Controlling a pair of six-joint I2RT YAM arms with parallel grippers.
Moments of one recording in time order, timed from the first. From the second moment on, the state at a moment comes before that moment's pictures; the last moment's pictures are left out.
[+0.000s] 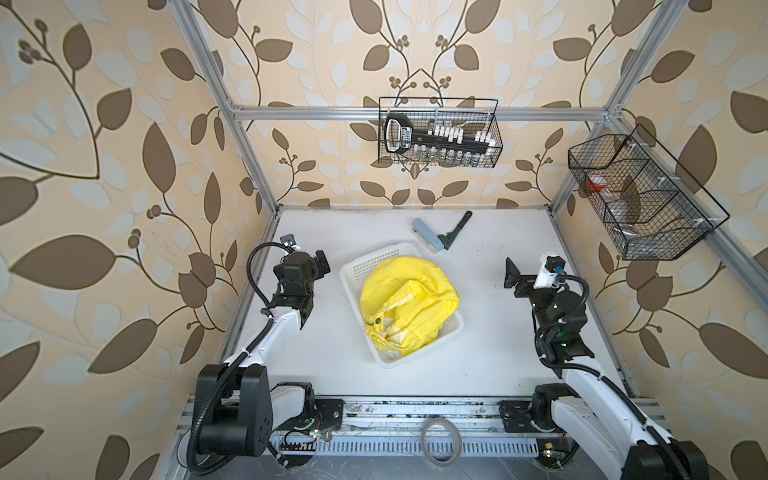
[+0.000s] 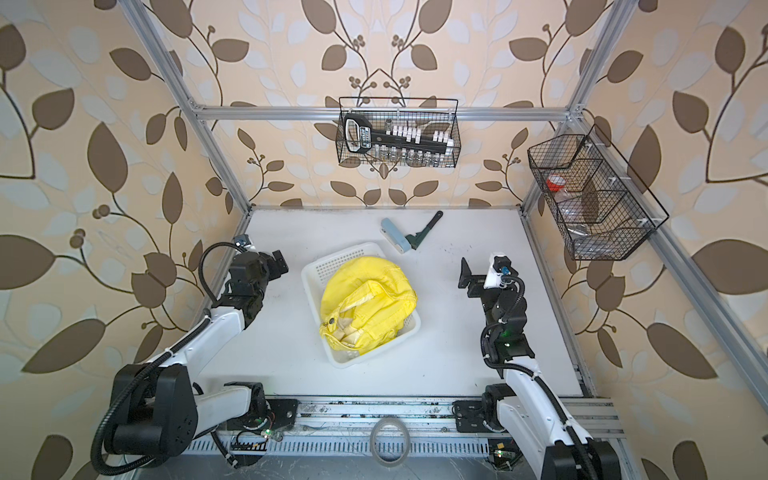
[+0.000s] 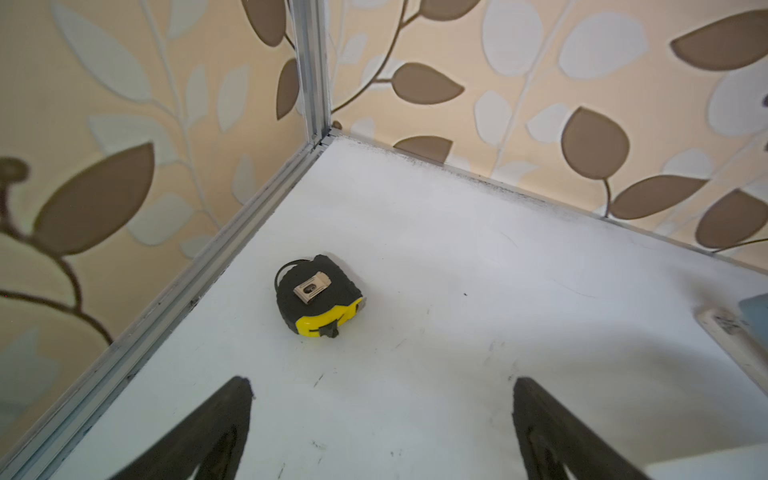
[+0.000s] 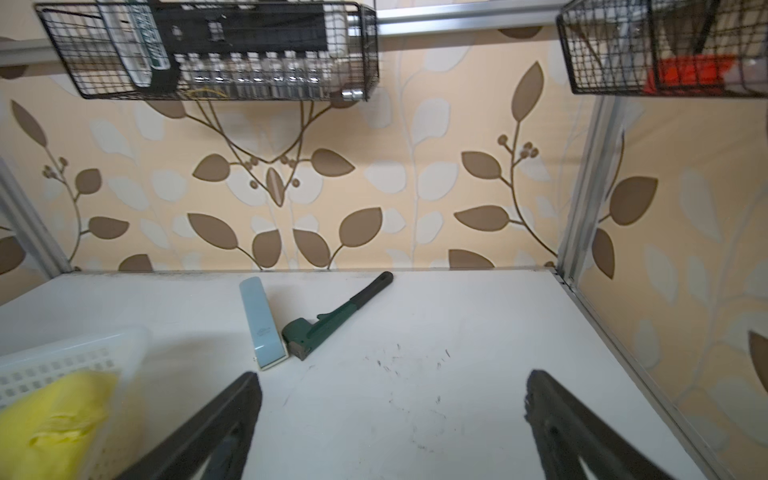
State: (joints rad) left arm 0.00 1.18 0.67 0.09 -0.26 -0.28; right arm 0.07 0.80 0.33 0.50 0.04 0.07
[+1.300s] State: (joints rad) left arm -0.23 1.88 1.58 -0.91 0.25 0.39; right arm 0.91 1.47 0.96 -0.37 0.04 -0.68
